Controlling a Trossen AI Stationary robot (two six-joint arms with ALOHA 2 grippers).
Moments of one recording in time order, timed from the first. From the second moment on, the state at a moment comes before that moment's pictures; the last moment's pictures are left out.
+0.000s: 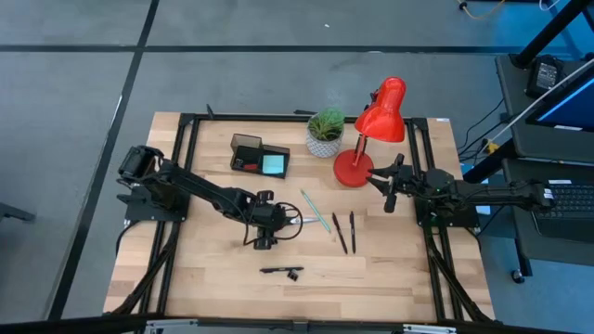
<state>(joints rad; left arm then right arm) -0.23 1.68 1.00 -0.46 -0.18 -0.22 -0.06 0.30 0.01 0.25 0.25 0.07</state>
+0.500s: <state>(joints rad) -0.19 1.71 1.00 -0.49 -0.20 -0.17 -0.06 0.30 0.01 0.24 0.25 0.07</state>
